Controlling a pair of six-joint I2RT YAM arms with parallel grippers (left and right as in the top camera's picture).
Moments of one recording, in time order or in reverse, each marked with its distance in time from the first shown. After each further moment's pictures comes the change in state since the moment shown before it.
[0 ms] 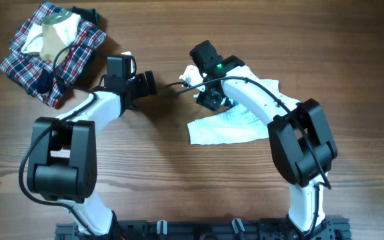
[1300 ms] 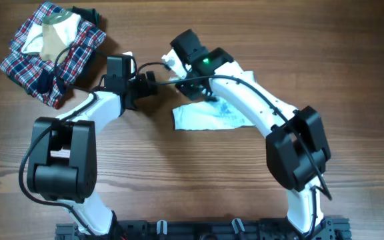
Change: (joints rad) left arm 0.000 0.000 0.000 0.000 0.045 0.000; right arm 0.087 0.000 0.188 -0.058 -0.093 0.345
